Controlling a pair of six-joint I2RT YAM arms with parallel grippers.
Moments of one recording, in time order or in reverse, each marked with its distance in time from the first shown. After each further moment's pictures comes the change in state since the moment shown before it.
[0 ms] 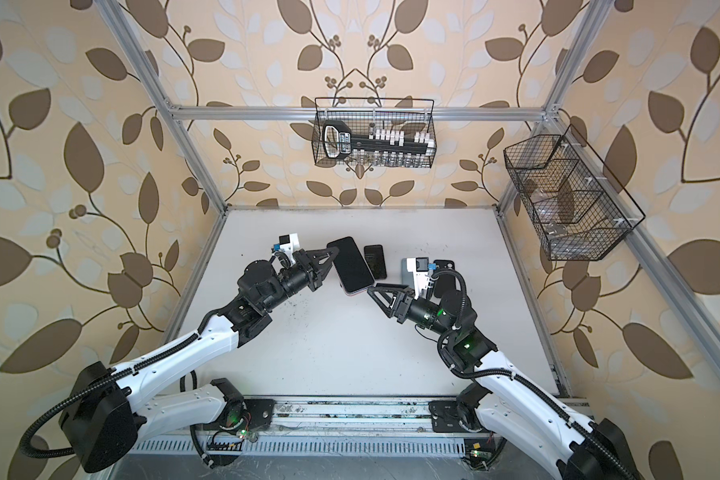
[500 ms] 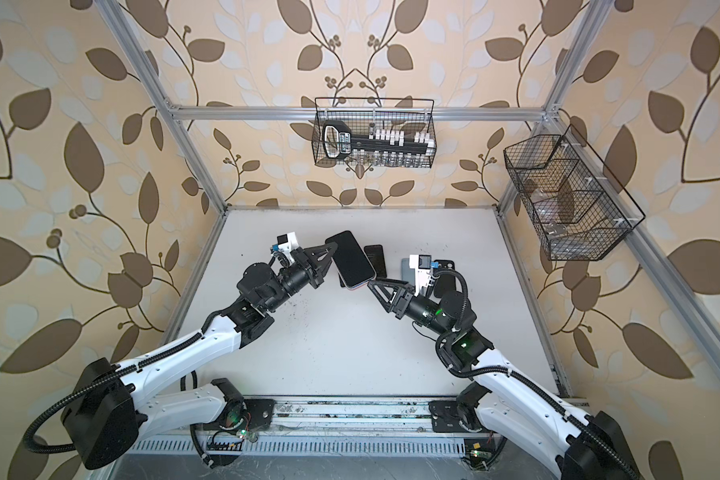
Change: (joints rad) left arm -0.026 0.014 -0.004 0.088 -0.045 -0.042; right arm 0.009 0.023 -0.001 0.089 0.046 0.027
